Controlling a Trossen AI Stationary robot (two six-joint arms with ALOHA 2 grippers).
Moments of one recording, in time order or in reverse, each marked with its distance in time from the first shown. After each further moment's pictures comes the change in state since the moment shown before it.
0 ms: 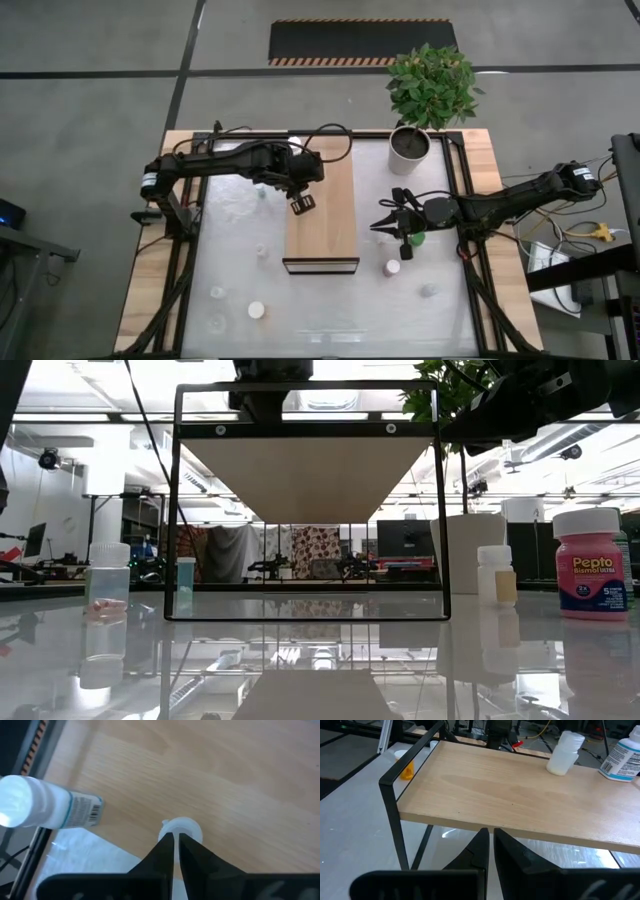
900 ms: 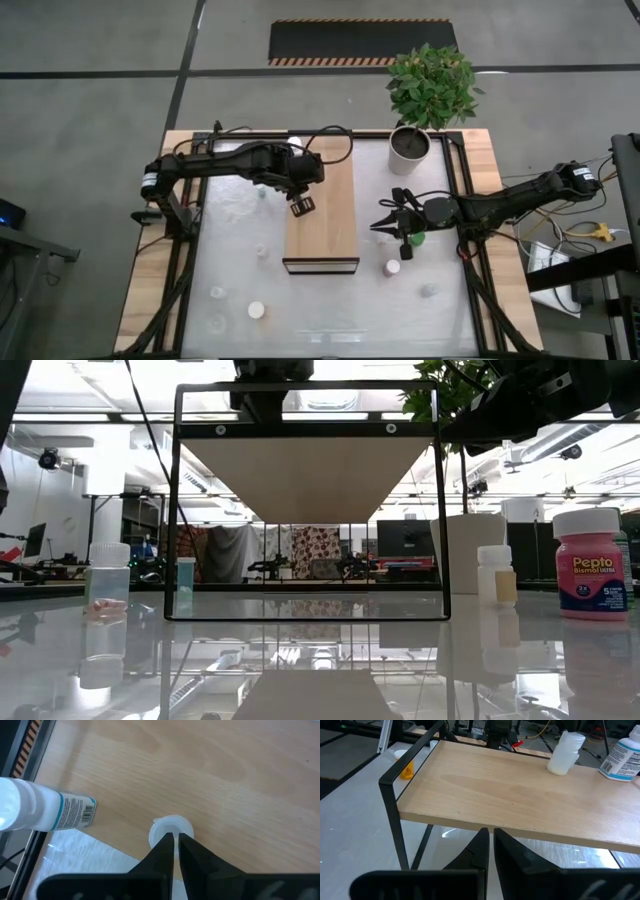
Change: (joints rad) left arm -0.013 0.005 0.000 0.001 0.027 0.017; right arm 0.000 0.000 0.000 -0.004 0.000 0.000
